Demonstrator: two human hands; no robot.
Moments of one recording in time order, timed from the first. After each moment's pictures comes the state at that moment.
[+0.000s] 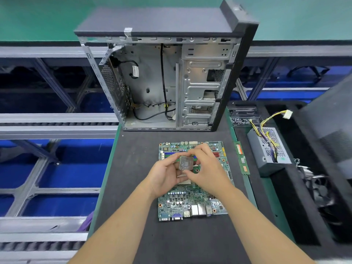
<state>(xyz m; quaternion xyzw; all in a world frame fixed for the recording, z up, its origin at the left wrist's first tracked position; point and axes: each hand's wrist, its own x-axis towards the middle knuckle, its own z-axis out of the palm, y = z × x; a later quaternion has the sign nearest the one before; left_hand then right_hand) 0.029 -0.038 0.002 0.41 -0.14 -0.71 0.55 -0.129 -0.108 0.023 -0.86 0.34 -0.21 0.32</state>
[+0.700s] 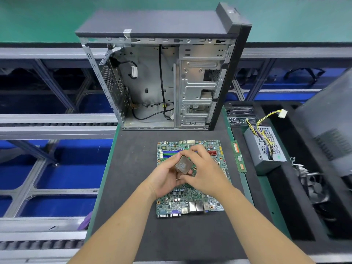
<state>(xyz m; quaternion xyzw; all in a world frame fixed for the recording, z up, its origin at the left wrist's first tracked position) 0.019 -0.032 0.001 0.42 -0.15 -0.72 0.54 -0.136 -0.102 0.021 -0.89 0.30 -0.18 0.29</state>
